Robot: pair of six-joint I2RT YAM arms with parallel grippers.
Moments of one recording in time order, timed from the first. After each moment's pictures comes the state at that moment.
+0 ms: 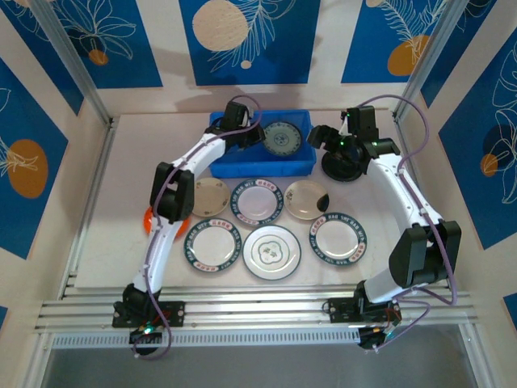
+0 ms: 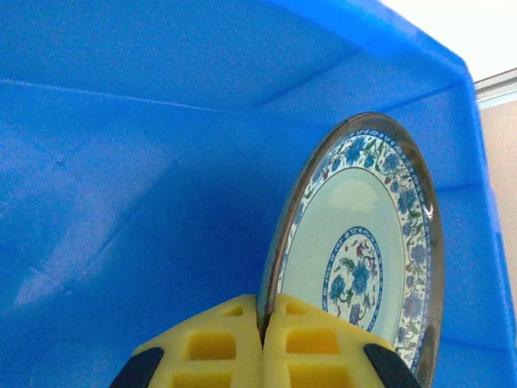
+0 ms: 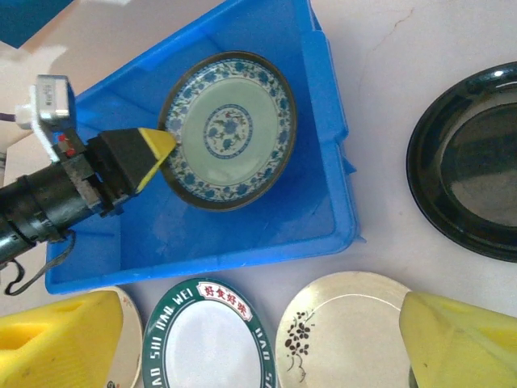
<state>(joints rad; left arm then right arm) -0.44 2.52 2.22 -0.37 0.35 -0.71 0.16 1.50 1.36 -0.61 -0.20 0.55</state>
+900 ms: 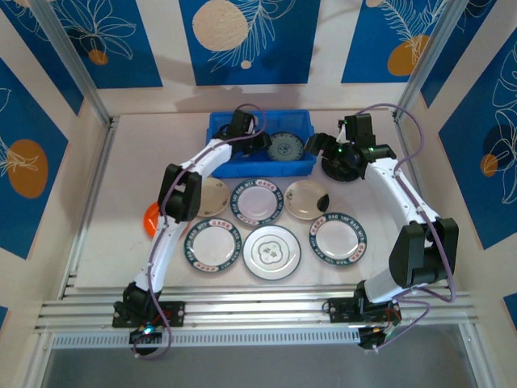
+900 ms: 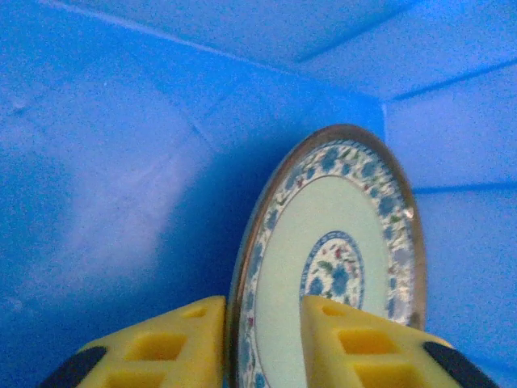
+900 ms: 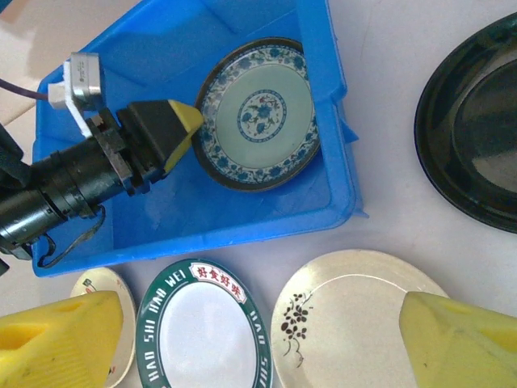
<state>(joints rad) -0.46 2.62 2.30 -0.38 0.35 -0.75 0.15 1.50 1.27 -0.57 -0.24 0.56</state>
